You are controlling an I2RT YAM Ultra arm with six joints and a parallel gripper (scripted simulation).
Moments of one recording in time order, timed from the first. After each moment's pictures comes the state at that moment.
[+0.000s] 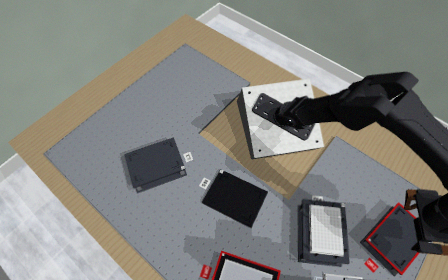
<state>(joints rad) 1.25 1.78 1.87 -1.31 0.22 -0.72</state>
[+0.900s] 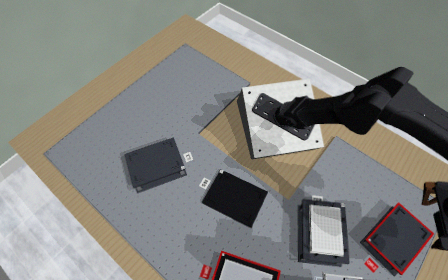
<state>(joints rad) 1.29 1.82 2.19 -1.55 0.23 -0.68</state>
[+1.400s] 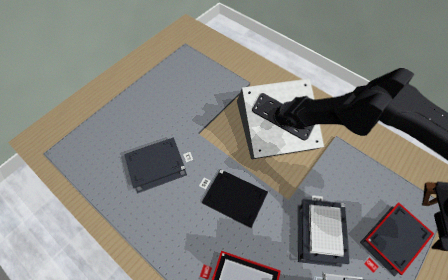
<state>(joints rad) 1.29 1.84 2.21 -1.56 0.24 -0.68</state>
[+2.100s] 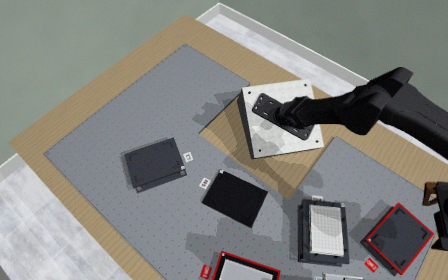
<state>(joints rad) 1.29 1.83 2.21 -1.57 0.24 -0.67</state>
